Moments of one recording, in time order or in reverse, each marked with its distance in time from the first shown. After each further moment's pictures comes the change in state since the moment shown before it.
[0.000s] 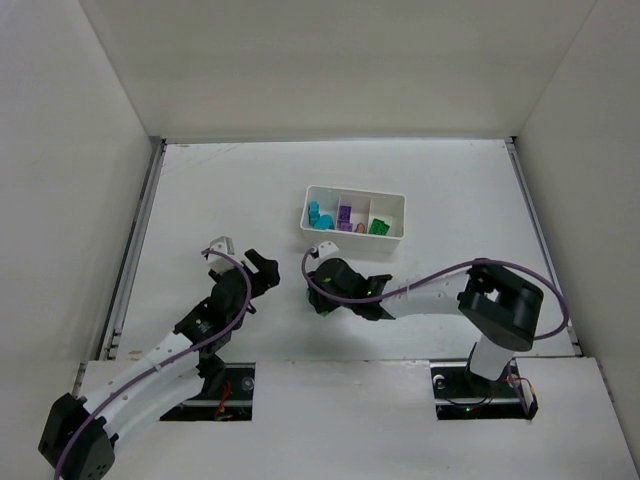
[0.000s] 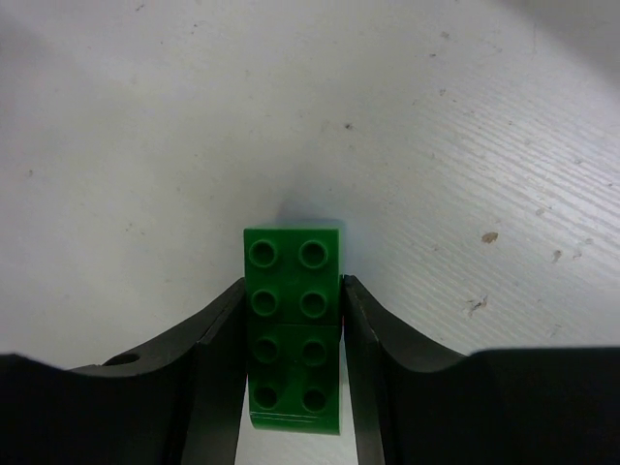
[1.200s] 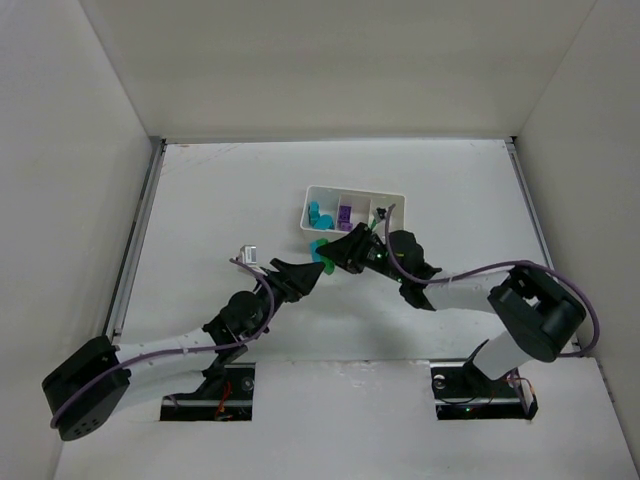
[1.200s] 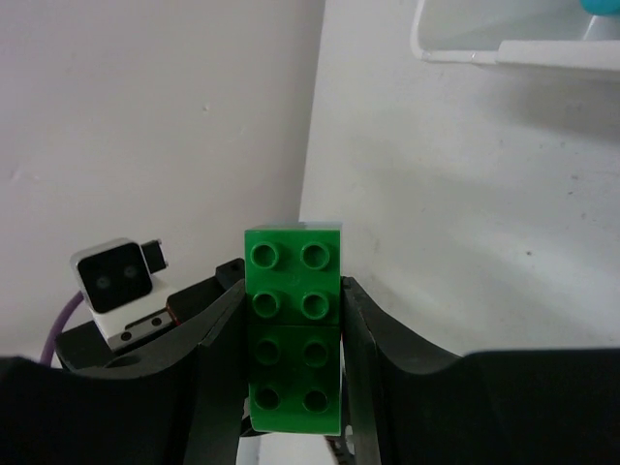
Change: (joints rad) left arm -0.277 0.269 -0.154 0.867 0.126 -0.234; right arm -0.348 -0.195 -0.299 0.718 -0.456 0.719
